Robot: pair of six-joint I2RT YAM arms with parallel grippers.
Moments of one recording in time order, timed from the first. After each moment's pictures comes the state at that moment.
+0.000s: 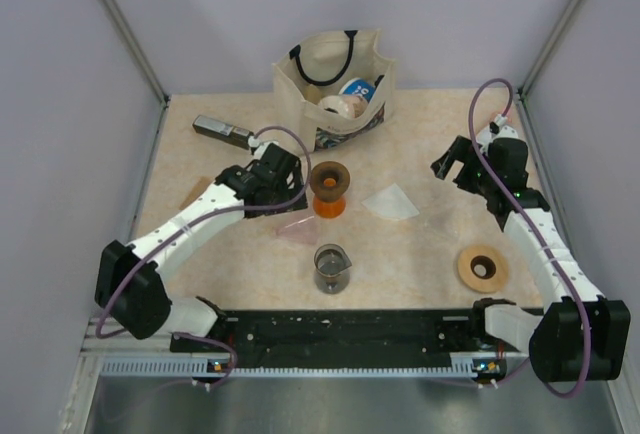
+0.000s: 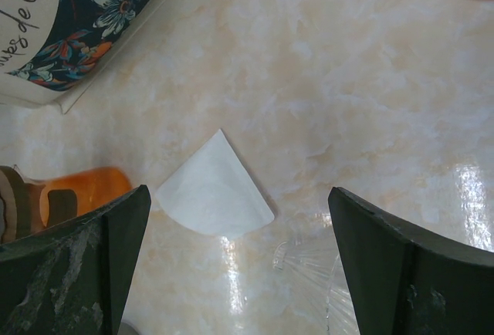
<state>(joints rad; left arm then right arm) -0.61 1.37 1.13 -0.80 -0.30 -0.70 0.03 1.11 0.81 -0.25 -0.15 0.46</state>
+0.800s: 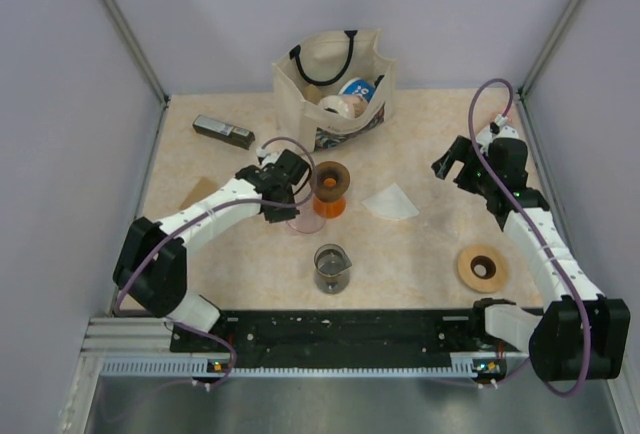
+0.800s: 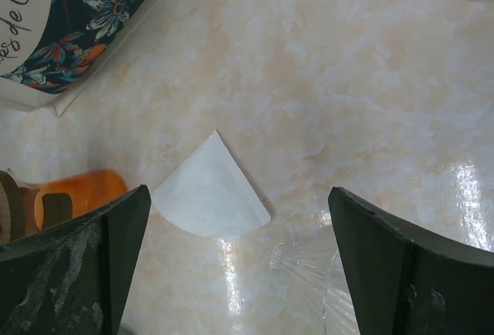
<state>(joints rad) -0.62 1.52 1.11 -0.78 -0.30 -0.77 0.03 1.11 0.81 -0.25 -0.14 0.46</state>
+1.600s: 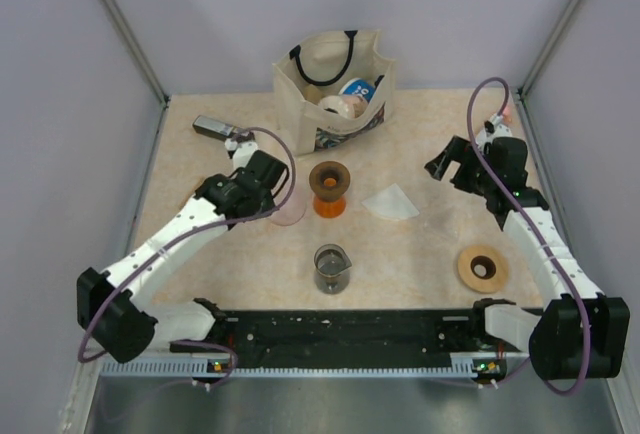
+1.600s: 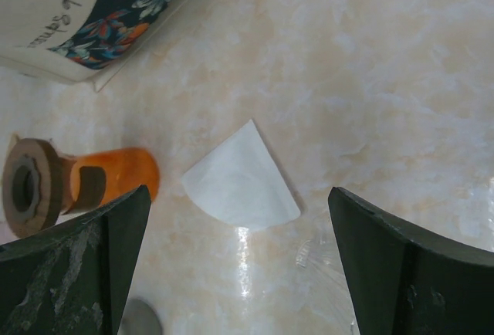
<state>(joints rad) -0.62 1.27 1.10 -0.92 -0.47 -0.80 0.03 1.12 0.81 -0.24 -0.22 0.46</state>
